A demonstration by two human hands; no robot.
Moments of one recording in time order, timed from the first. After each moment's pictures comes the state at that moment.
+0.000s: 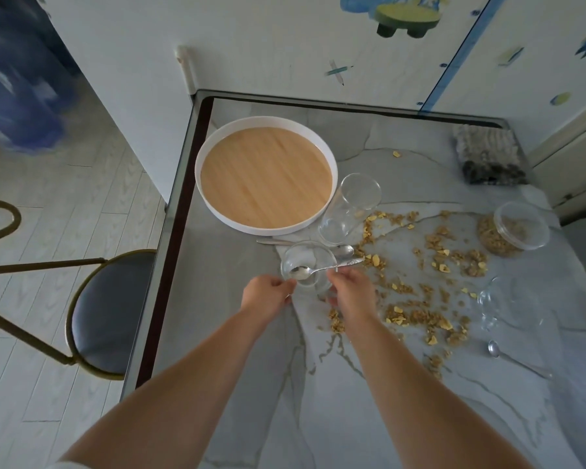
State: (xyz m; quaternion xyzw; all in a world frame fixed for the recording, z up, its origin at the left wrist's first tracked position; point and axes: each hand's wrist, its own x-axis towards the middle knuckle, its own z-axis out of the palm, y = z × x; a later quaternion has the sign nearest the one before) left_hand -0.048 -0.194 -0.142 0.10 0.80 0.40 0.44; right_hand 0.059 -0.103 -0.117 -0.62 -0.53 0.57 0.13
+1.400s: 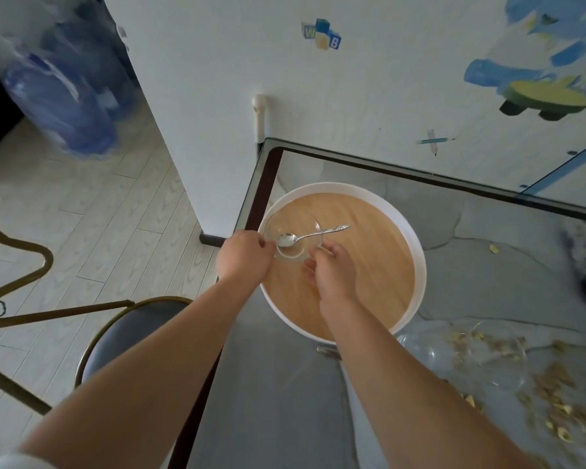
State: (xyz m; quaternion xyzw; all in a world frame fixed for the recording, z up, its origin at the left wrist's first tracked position) left_hand -0.284 -0.132 -0.123 0.16 0.93 0.26 0.20; right_hand -0.193 -0.046 -0.131 -0.54 -0.54 0.64 0.13
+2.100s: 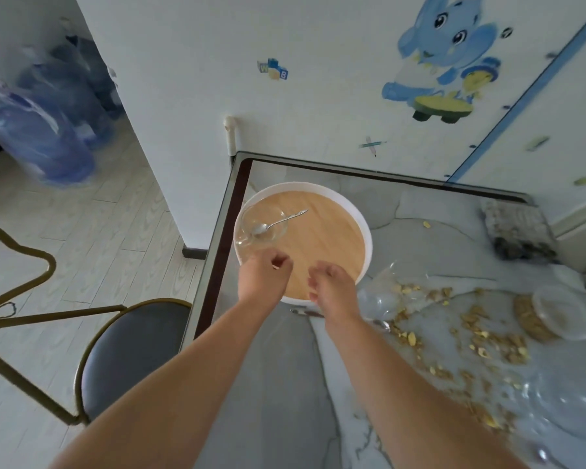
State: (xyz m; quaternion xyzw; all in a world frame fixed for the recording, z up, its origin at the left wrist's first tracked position) left_hand -0.172 -0.156 -0.062 0.20 0.85 0.42 0.24; right_hand -0.093 -0.089 -0.075 -0.55 -0.55 0.62 0.13
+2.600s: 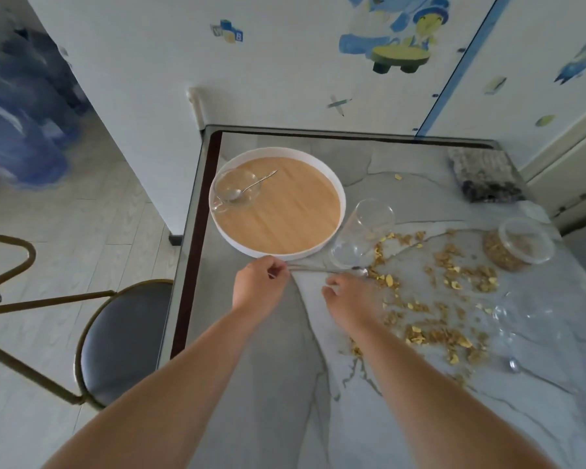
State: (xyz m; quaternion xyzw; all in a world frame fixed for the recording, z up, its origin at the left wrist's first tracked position) left_hand -0.100 -0.194 -0.087 0.24 0.85 0.38 0.29; right_hand 0.024 -0.104 -0.098 -0.51 -0.80 0.32 -0.03
